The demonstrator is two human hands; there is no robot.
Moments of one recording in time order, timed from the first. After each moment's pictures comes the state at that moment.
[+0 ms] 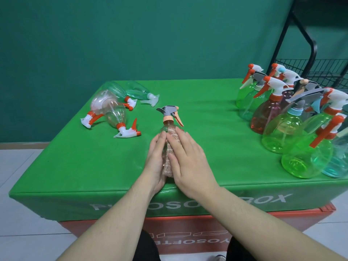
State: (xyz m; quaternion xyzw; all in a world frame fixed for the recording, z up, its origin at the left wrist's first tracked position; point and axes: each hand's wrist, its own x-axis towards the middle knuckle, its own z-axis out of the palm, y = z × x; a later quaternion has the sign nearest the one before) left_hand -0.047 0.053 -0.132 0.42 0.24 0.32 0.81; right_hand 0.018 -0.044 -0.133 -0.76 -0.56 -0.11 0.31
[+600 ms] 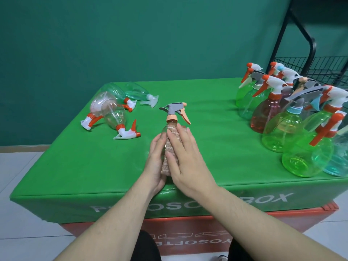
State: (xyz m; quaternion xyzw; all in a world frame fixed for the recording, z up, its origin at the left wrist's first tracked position) left_hand -0.046 0.055 -0.135 0.44 0.21 0.31 0.82; right_hand 0.015 -0.040 -0.128 -0.73 -0.55 -0.06 0.39
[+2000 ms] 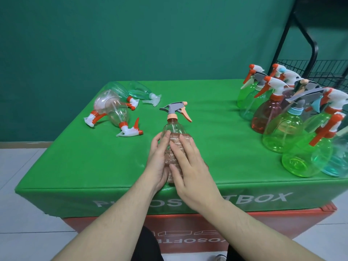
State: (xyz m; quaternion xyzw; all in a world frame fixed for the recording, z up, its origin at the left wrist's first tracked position) left_hand -0.048 0.052 -0.135 0.42 0.22 0.33 0.82; right_hand 0.002 -0.065 -0.149 -0.74 -0.56 -0.07 0.36
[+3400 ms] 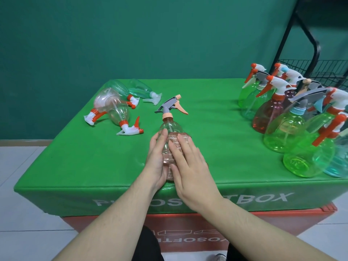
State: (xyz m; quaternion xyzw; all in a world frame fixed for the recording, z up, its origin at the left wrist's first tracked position) left_hand -0.051 0.054 -0.132 0.39 0.22 0.33 0.83; right_hand 0.001 -0.062 -0.148 -0.75 -0.58 -0.11 0.29
